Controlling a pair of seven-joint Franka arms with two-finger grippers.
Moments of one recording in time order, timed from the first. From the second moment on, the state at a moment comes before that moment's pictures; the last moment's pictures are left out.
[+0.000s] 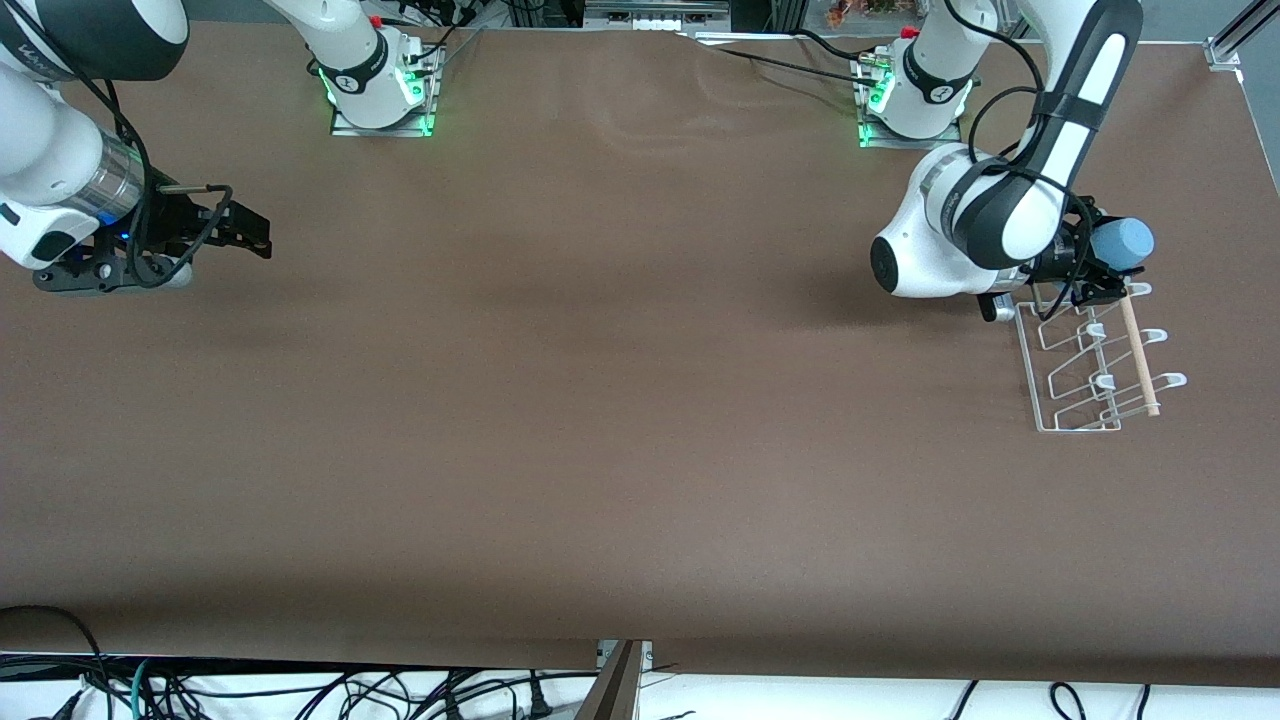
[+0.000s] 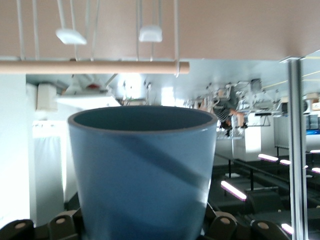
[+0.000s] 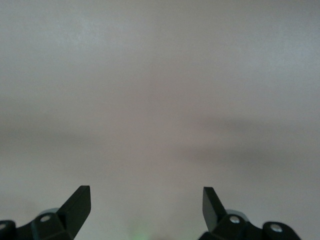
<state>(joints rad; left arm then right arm) -0.03 0.24 -0.29 -2.21 1.20 1.30 0.62 0.12 0.00 -0.02 -1.76 0.01 1.64 0.00</state>
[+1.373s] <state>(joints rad) 0.00 0.31 -0.29 -2.38 1.36 1.36 0.29 0.12 0.01 -0.01 -1.71 -0.02 1.56 -0.03</state>
